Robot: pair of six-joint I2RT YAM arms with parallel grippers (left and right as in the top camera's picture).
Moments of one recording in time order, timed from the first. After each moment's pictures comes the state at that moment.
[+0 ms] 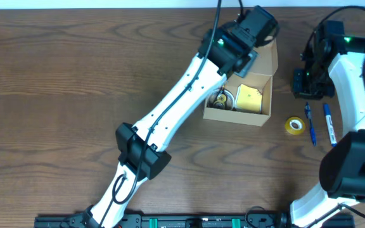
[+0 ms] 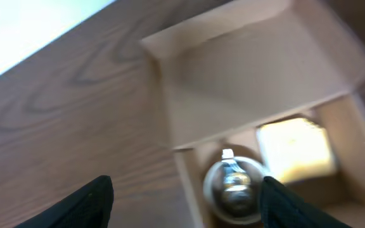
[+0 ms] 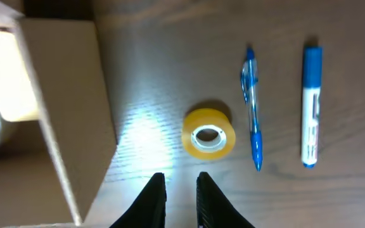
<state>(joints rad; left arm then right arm) -0.77 2.33 2.62 -1.32 -0.31 -0.15 -0.12 1.84 1.59 -1.27 0.04 0.09</state>
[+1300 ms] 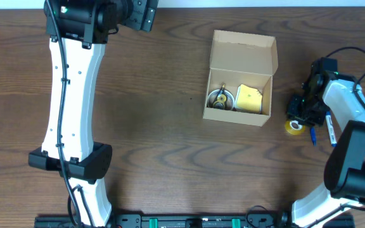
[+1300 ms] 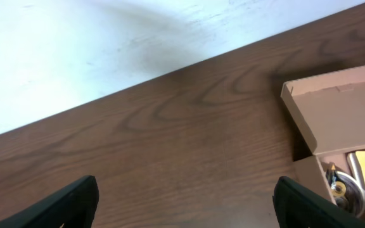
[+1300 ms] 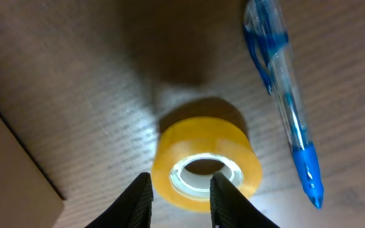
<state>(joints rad) -0.26 2.02 2.62 -1.36 0.00 0.14 -0.21 1.84 1.19 -0.90 -0.01 0.23</state>
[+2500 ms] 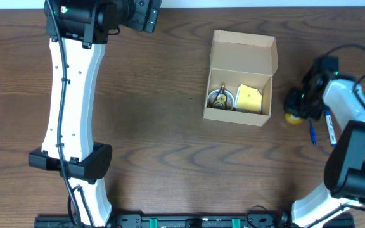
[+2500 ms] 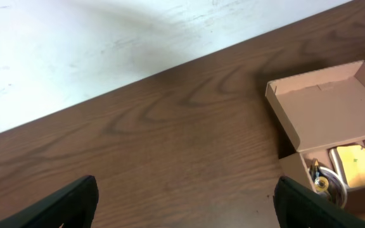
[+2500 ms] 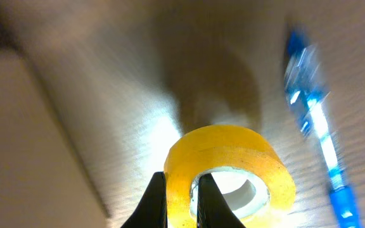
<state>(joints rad) -0.26 2.02 2.62 -1.36 0.05 0.14 -0.21 1.84 1.23 -0.84 -0.10 0.24</state>
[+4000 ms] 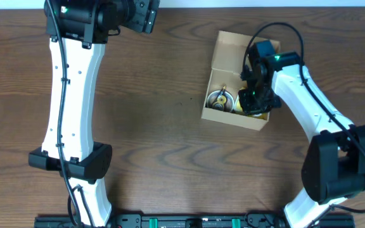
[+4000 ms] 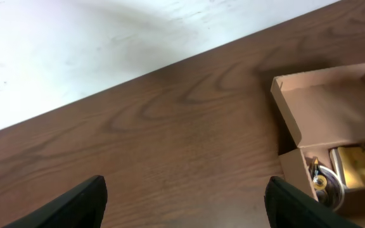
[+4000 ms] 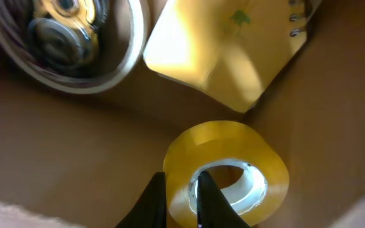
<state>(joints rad) -0.26 2.02 2.62 -1.38 0.06 0.14 0.22 1.84 1.40 -1.15 -0.05 0.08</state>
